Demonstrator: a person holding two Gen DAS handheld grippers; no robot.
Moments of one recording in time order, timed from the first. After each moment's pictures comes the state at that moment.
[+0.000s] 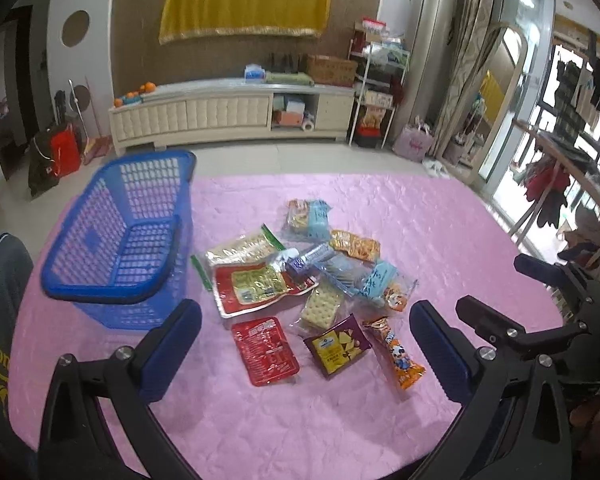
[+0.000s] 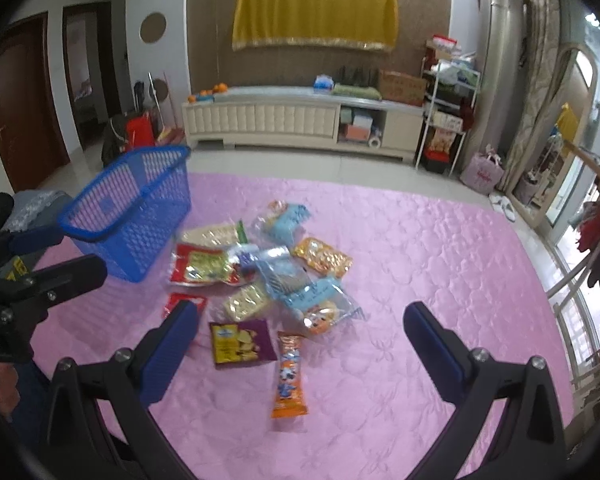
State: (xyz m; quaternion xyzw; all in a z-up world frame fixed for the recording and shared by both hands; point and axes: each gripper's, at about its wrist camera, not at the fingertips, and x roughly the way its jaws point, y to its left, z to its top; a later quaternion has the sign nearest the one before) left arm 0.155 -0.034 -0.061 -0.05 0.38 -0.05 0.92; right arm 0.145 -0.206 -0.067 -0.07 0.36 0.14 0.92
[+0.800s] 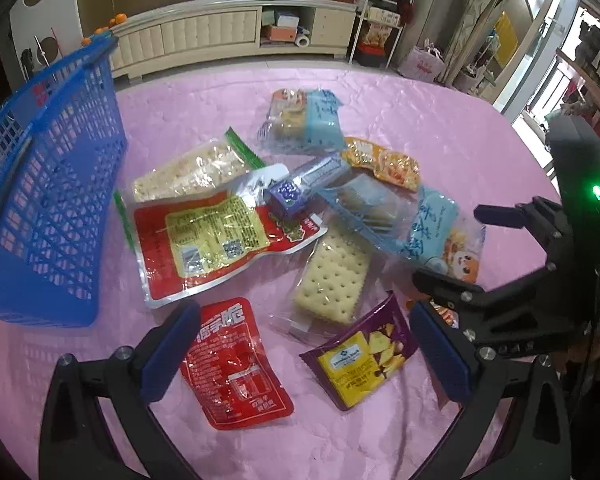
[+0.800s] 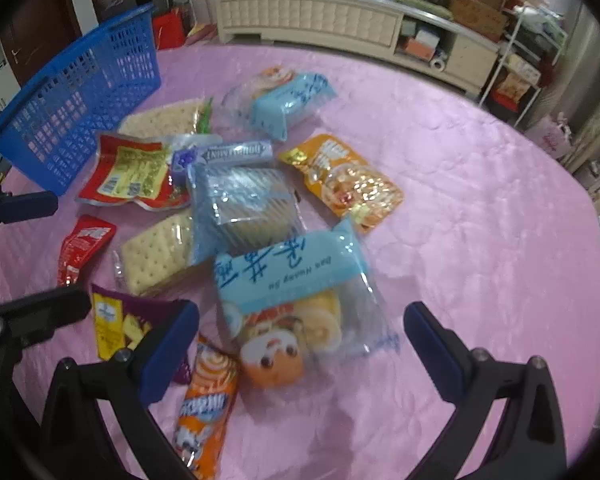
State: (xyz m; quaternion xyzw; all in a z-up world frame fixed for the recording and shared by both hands) left arm 0.256 -0.052 -0.183 -0.04 0.51 -0.06 0.86; right arm 0.274 -0.199 -0.202 -0.15 0.51 0.22 0.82
